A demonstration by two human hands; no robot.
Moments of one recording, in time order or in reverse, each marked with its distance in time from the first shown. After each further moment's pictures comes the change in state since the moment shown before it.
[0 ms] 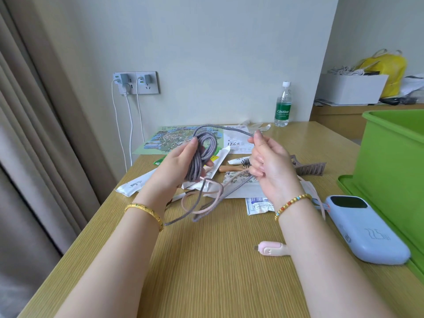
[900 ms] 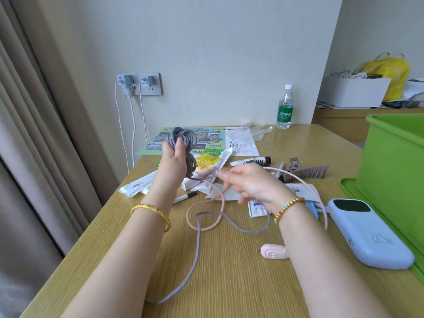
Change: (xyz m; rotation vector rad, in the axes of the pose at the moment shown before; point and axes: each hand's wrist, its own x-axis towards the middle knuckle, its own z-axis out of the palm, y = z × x) left_hand 0.008 -0.004 -0.001 0.243 0.432 -0.068; right_hand -0.009 0.012 0.007 -0.824 -0.377 0.204
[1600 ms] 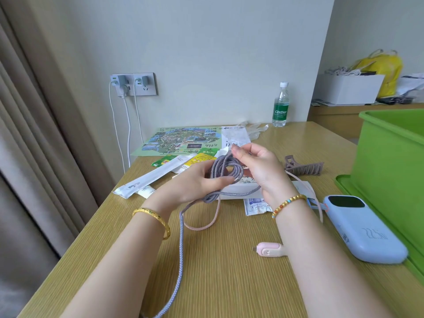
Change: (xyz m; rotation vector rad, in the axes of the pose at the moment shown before) left_hand -0.027 0.004 0.010 0.036 -0.793 0.235; right_hand 0.013 0.007 -0.011 0.370 0.376 -0.172
